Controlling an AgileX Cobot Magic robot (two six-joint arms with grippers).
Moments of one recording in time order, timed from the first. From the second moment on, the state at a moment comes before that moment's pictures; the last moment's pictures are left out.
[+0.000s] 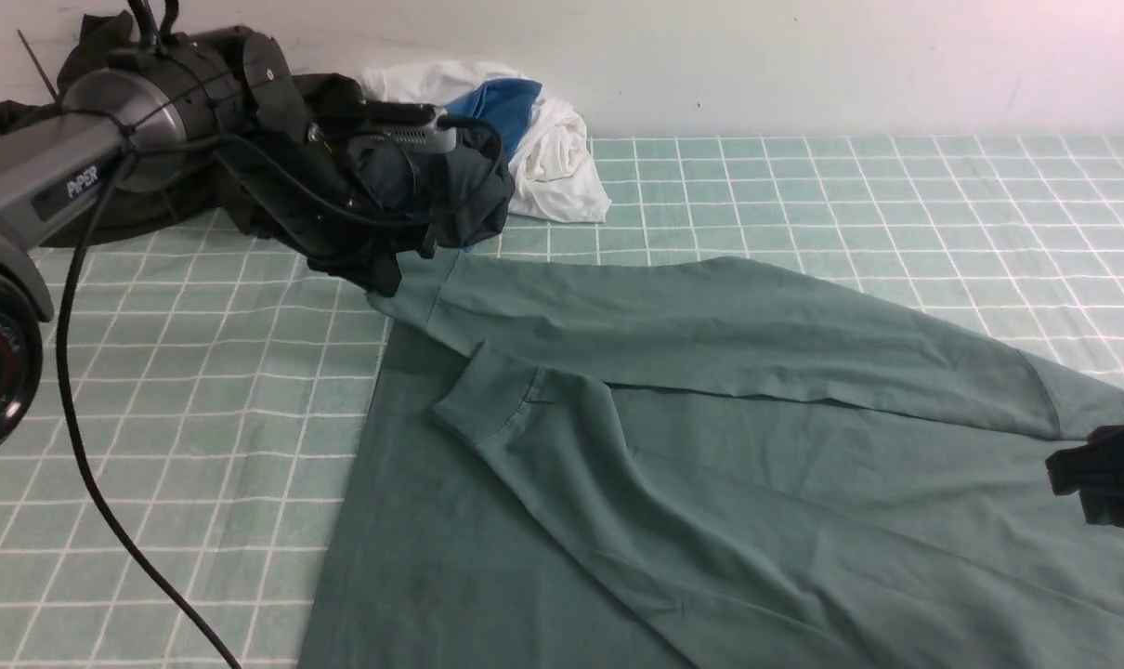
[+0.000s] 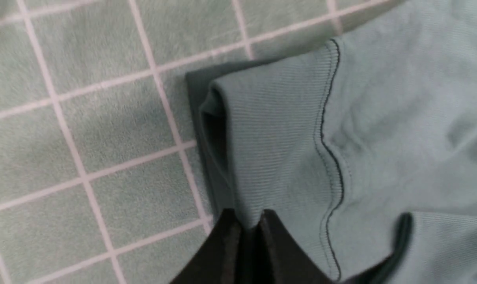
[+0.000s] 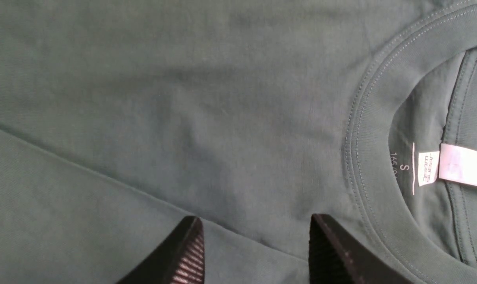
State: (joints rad) right arm 0.06 1.39 -0.84 -0.20 0.85 0.25; left arm -0.14 2.19 -1.92 -0.26 0.96 0.26
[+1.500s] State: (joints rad) right arm 0.41 1.12 -0.87 -0.02 1.21 0.05; left arm -0.31 1.37 -0.85 -0.35 1.07 0.42
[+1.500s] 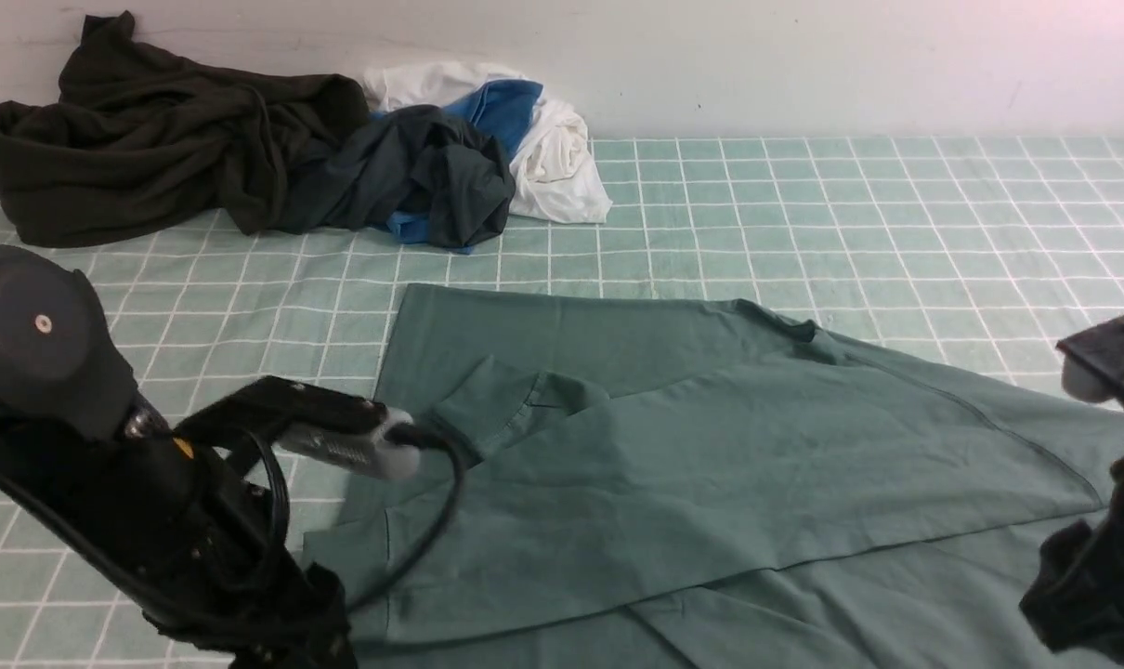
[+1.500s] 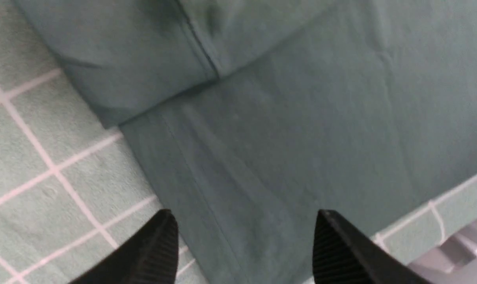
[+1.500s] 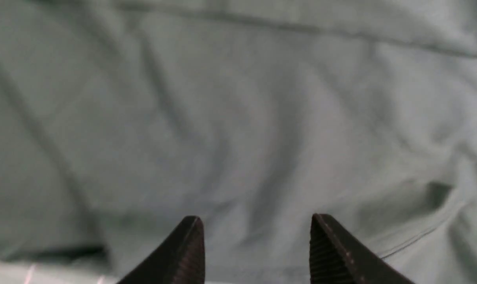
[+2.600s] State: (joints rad) right arm 0.57 0.94 -0.87 0.10 1.25 -0.05; left arm -0.93 1.43 -0.52 0.01 0.77 0.50
